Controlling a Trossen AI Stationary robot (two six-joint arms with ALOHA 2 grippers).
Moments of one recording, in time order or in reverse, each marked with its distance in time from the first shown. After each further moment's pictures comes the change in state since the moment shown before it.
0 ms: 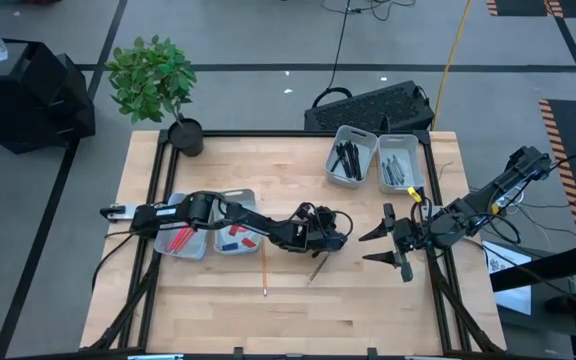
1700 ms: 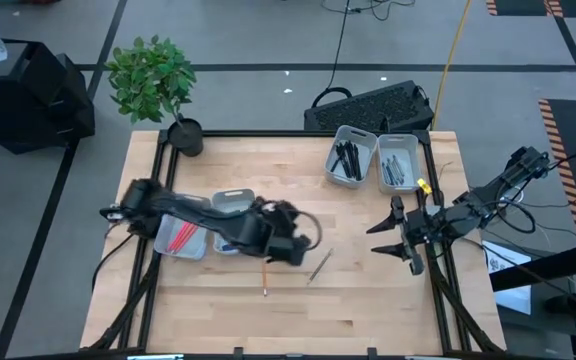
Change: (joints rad) left arm -0.162 -0.570 -0.003 -0.850 -0.068 -0.247; right arm -0.002 -0.114 0.000 -0.004 0.006 -0.055
